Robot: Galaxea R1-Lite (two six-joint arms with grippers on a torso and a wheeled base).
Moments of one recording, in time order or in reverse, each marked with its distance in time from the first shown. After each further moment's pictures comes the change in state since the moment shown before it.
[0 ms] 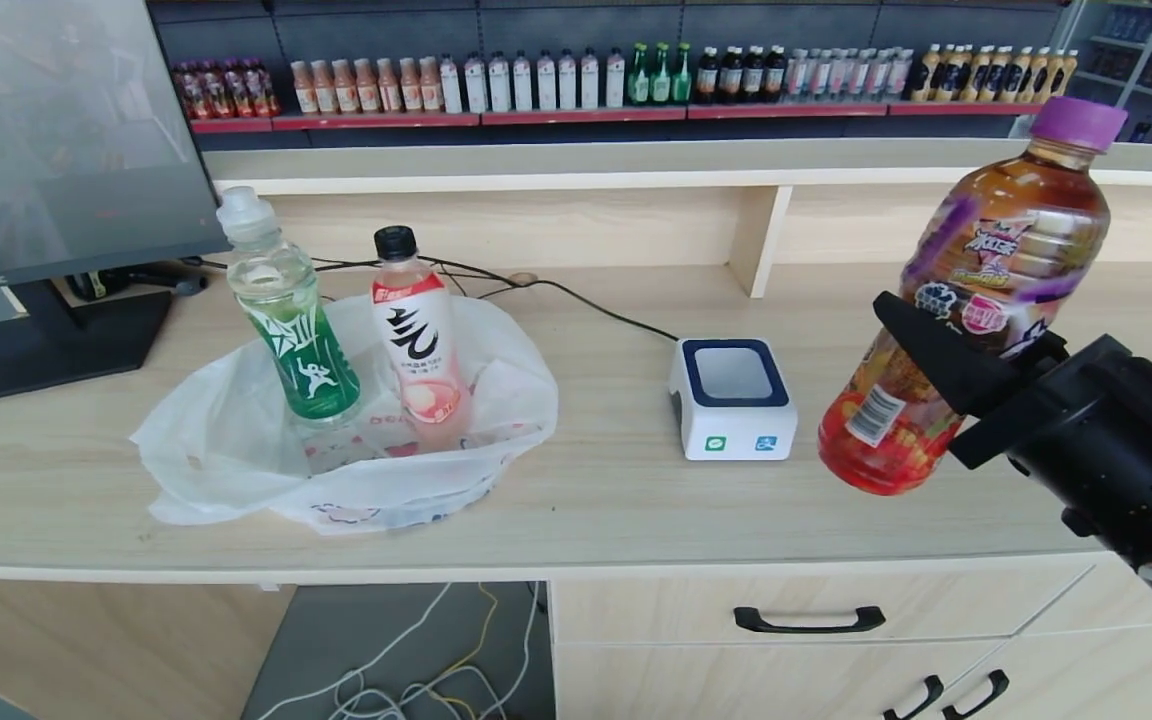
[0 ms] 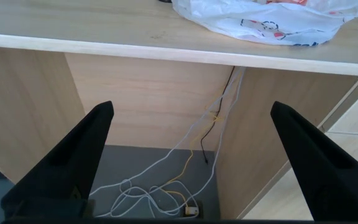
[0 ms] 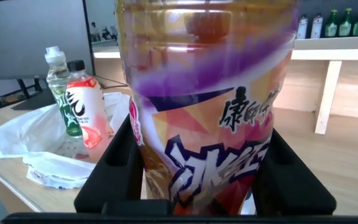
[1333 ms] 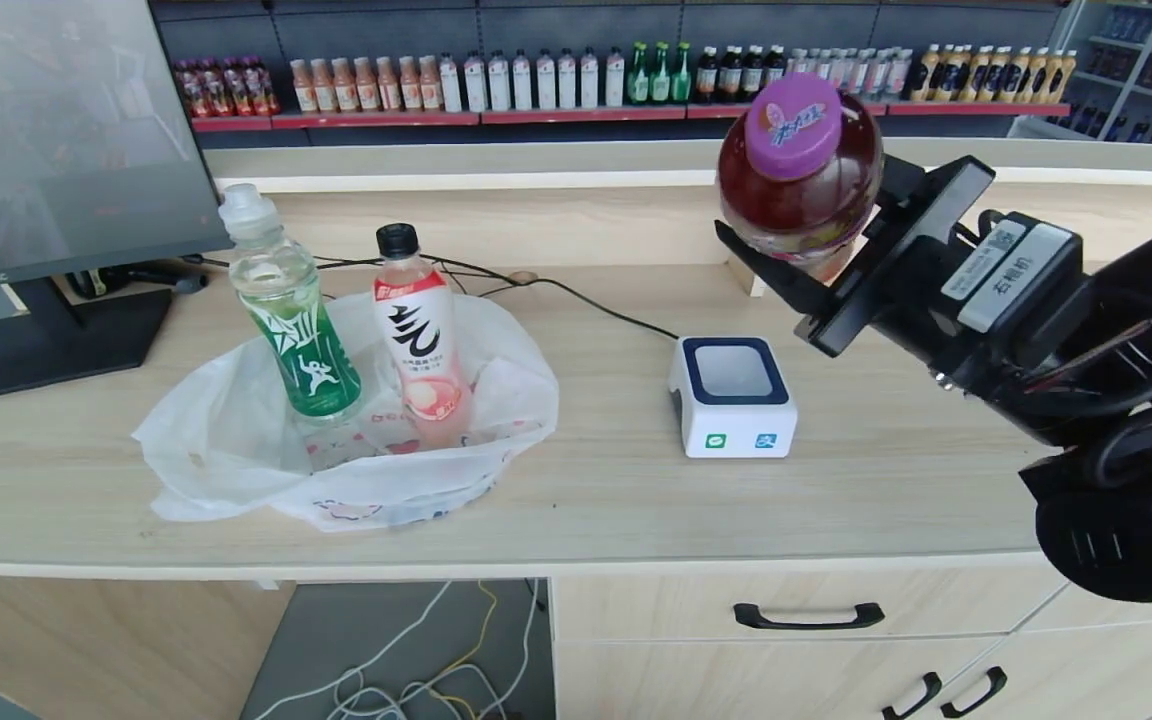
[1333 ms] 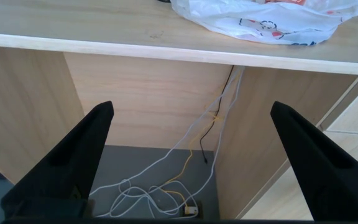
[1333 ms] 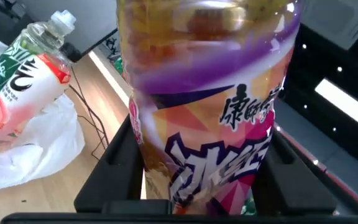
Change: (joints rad) left arm -0.001 0.000 0.000 0.000 0.000 0.001; right arm -0.042 0.281 -0.516 0.015 0.559 -0.911
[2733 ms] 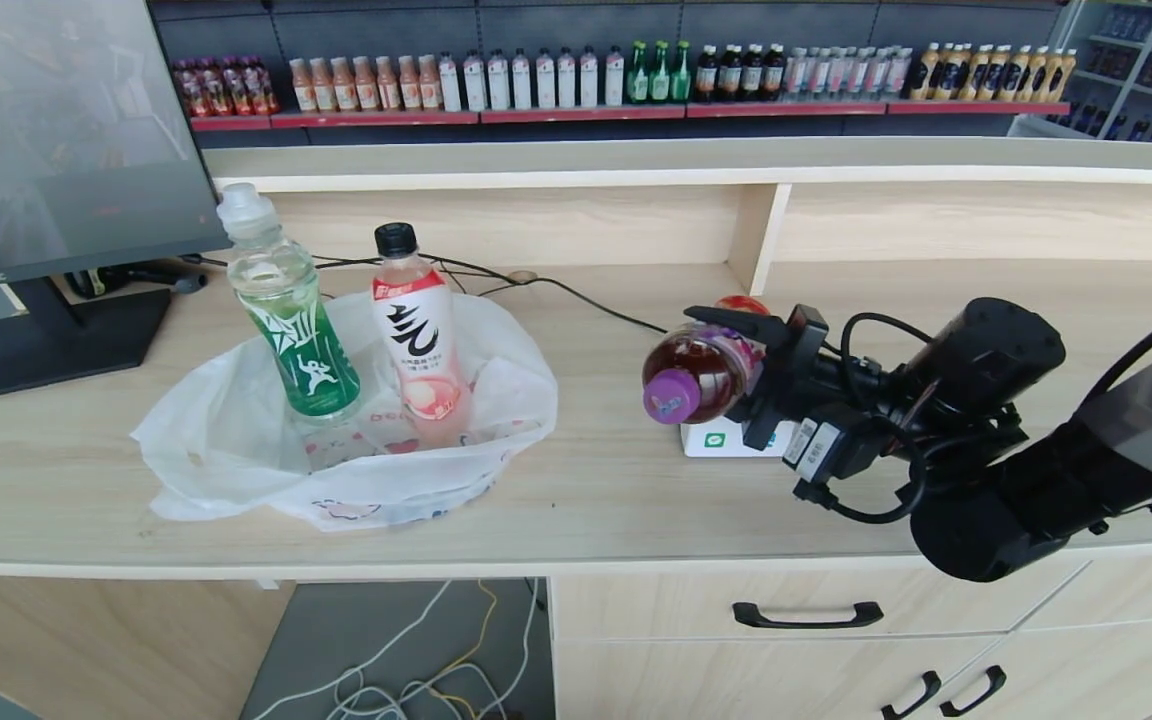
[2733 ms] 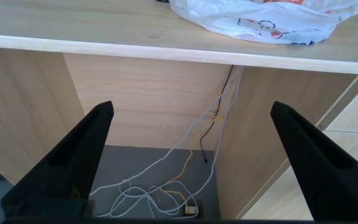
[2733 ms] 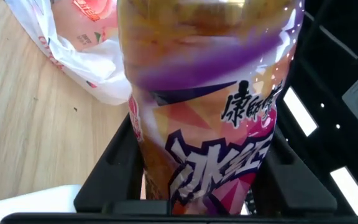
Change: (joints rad) left arm 0.000 0.000 0.000 -0.001 0.000 0.002; right arm -0.103 0.293 -0.049 -0.014 0.292 -0.302
